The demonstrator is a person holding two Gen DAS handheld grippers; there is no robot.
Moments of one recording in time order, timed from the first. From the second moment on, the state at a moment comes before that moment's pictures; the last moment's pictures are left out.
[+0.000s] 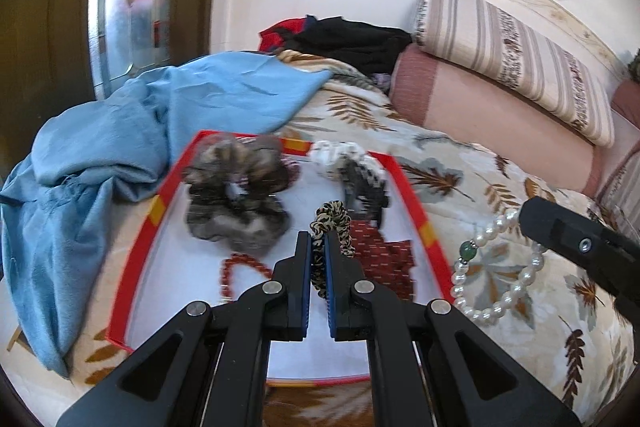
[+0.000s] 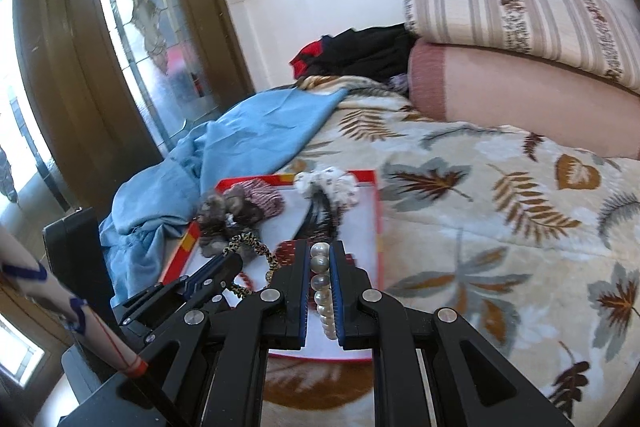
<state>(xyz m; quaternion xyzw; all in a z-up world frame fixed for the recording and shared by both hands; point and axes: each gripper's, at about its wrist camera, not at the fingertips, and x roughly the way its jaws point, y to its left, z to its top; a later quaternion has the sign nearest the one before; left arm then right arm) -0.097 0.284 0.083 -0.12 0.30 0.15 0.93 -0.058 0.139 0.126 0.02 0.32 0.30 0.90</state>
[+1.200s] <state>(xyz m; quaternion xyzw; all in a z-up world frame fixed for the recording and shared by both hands) -0.100 0.315 0.073 -0.13 0.31 0.21 0.91 -0.048 0.160 0.091 -0.04 0.36 0.26 0.90</state>
